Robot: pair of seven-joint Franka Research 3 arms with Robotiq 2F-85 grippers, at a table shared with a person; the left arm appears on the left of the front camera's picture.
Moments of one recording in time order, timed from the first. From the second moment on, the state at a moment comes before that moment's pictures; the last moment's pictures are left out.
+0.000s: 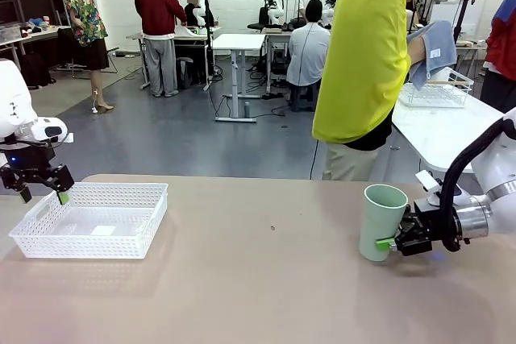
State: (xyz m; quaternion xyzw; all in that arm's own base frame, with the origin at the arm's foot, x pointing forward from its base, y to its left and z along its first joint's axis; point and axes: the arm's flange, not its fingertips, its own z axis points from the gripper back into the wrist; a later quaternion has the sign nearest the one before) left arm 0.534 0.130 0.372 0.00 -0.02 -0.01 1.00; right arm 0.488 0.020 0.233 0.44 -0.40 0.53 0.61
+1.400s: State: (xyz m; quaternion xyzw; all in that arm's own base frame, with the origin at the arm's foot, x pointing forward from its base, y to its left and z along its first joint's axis) left arm 0.536 0.129 0.372 0.00 -0.02 -0.02 1.00; right arm 0.487 0.032 0.233 0.45 -0.39 0.54 0.60
